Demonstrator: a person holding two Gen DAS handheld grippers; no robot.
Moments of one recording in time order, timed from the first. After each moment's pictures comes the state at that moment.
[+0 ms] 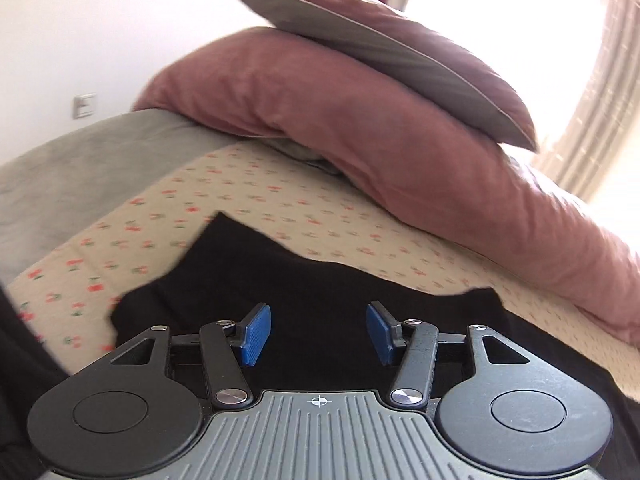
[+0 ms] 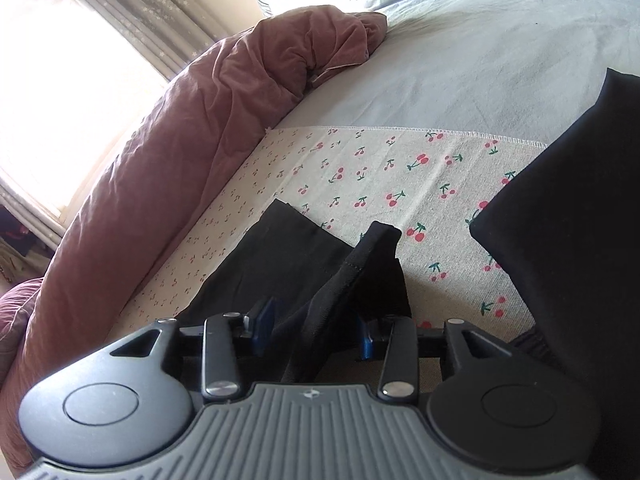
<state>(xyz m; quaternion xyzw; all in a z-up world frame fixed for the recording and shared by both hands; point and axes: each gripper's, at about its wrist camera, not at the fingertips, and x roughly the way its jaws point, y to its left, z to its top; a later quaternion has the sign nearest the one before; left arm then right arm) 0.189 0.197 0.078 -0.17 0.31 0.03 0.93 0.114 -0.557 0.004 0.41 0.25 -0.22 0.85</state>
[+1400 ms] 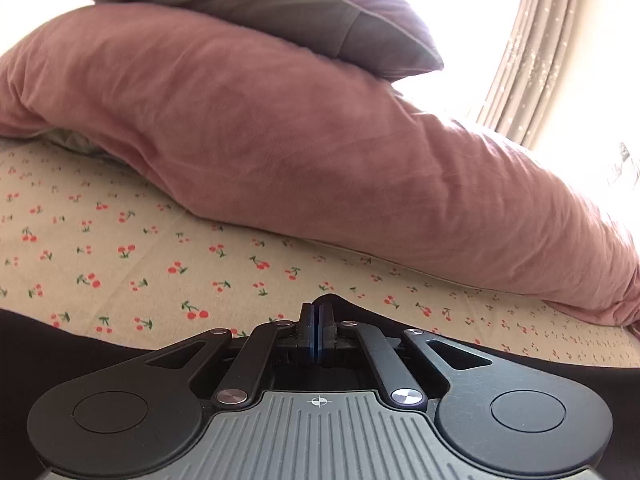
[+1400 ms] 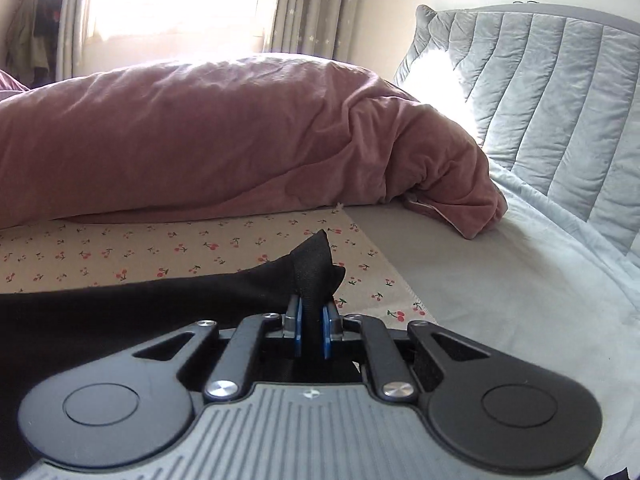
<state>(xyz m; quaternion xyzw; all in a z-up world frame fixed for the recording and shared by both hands) 0.369 0.045 0.002 -0.15 0.28 -0.07 0.95 0.283 -0.515 0.044 -0.01 0.32 -0.23 0.92</state>
